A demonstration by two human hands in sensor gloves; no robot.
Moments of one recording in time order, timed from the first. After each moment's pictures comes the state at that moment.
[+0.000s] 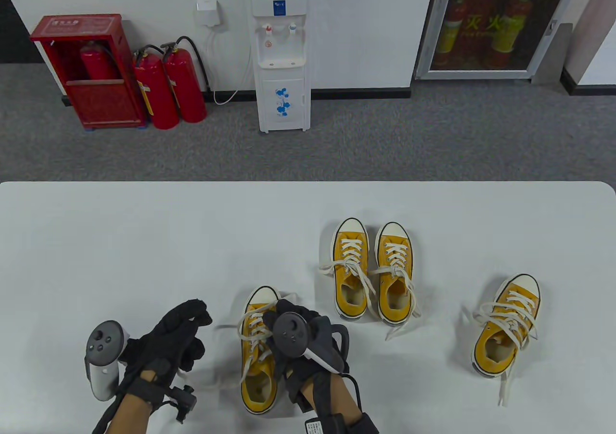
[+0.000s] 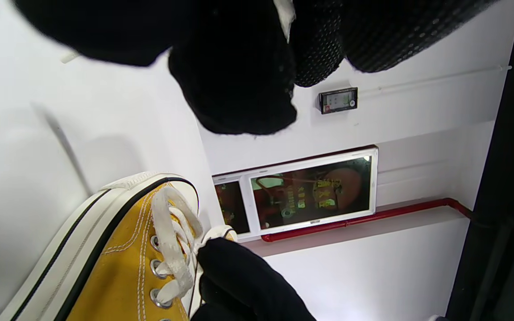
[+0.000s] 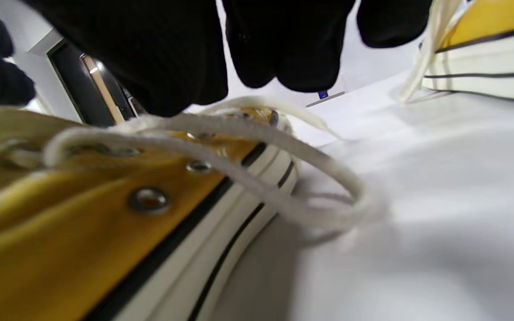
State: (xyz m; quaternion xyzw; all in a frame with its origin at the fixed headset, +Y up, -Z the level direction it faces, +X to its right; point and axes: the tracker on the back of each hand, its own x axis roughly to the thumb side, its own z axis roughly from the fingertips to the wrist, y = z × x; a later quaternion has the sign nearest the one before) left_hand -0.309 -0.742 -0.272 -0.03 -0.06 0.64 0.77; right_hand -0.023 -0.742 -0.299 0.13 0.00 0.97 0.20
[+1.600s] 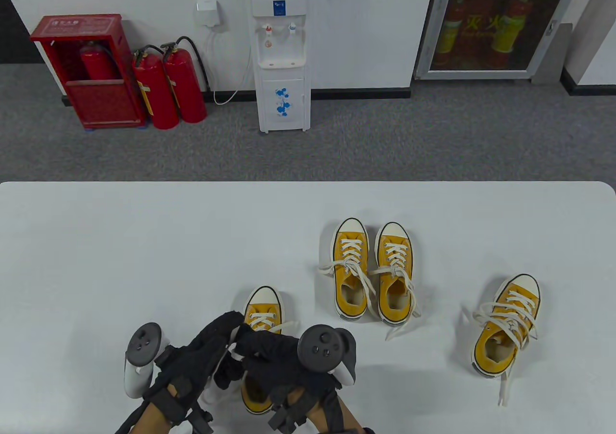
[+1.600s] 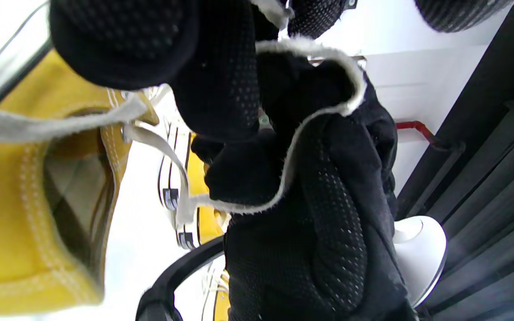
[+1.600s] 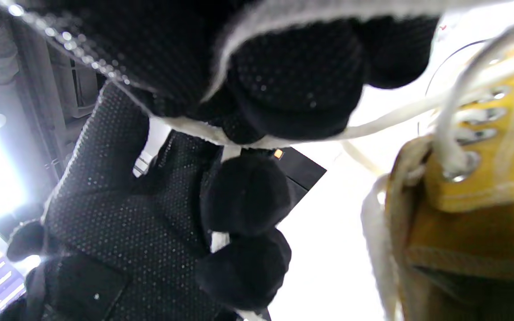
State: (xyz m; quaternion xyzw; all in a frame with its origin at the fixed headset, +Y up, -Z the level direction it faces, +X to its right) left_hand -0.250 -0.753 -0.263 -0.16 -0.20 0.66 0.71; right_hand -0.022 -0.715 -0.263 0.28 0.00 0.82 0.51
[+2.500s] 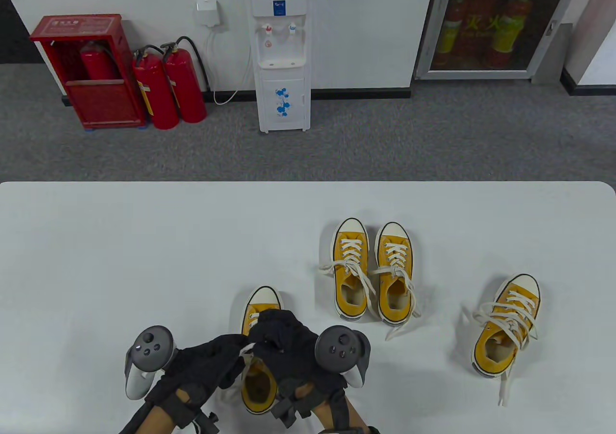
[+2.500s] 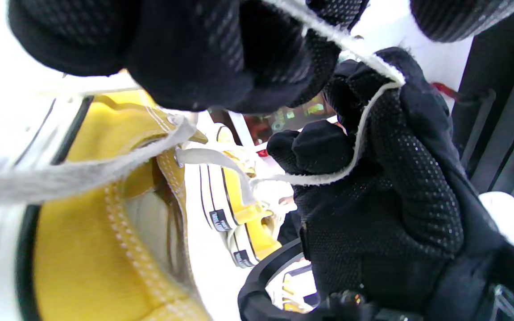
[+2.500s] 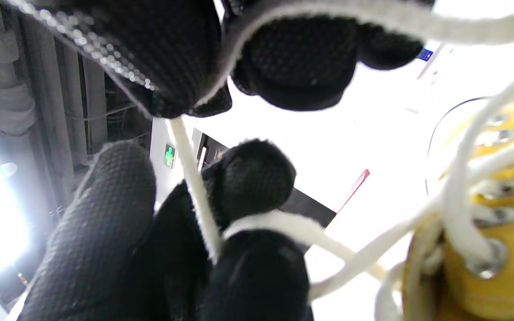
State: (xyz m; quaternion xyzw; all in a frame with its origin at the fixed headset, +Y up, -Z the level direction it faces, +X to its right) left_hand -0.244 -0.743 -0.260 -0.11 -0.20 0.54 0.81; right_hand -0.001 -0.715 -0.269 0.24 -0.06 0.80 0.55
